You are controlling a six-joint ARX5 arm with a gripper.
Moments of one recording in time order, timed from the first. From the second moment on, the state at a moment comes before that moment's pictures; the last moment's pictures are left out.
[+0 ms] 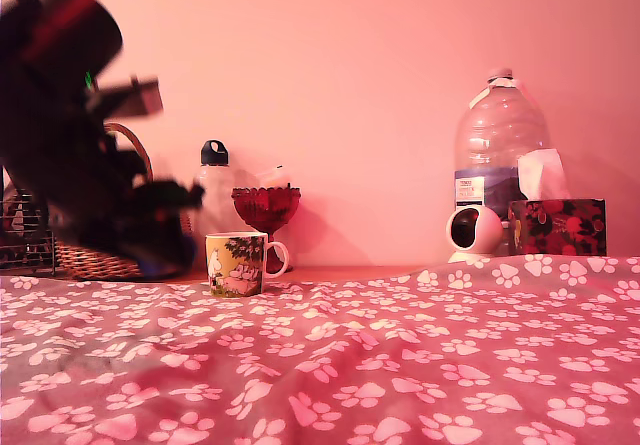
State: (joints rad) arm -0.47 1.49 0.66 0.19 -0.01 -0.02
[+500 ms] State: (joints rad) arm -0.47 1.45 0.66 0.17 0.00 -0.02
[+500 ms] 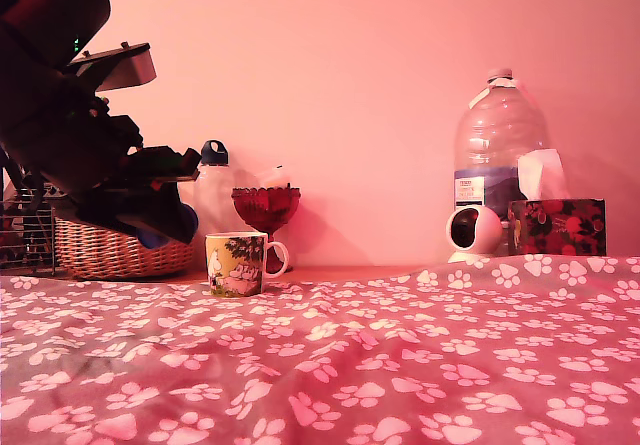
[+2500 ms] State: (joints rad) arm -0.32 1.76 1.35 -0.19 0.16 0.02
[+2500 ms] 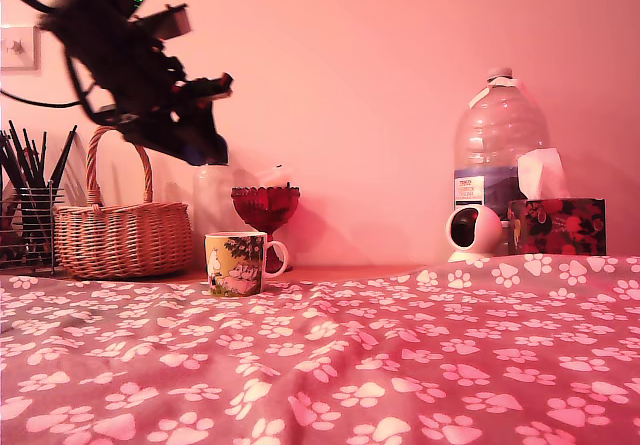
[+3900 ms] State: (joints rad) arm -0.26 2.25 1.87 -0.38 0.20 0.06
